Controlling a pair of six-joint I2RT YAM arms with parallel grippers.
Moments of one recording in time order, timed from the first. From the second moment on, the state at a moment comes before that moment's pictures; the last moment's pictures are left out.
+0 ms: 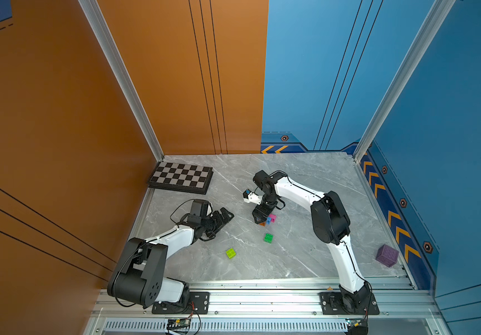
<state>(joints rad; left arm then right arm) -0.22 1.41 0.54 0.01 0.41 -0.89 0.64 2.29 1.89 -1.08 -0.26 -0.36</state>
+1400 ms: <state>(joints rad) -0.21 1.35 0.87 -0.49 0.38 -0.71 0.96 1.53 0.96 -0.66 0.10 0.74</state>
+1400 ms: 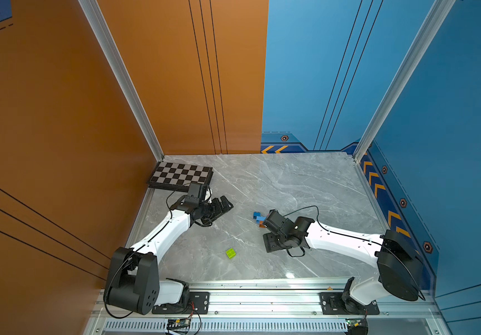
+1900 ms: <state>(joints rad) -0.21 1.36 0.88 -0.53 0.37 -0.67 0.93 1.70 1.01 -0.54 0.11 0.91</state>
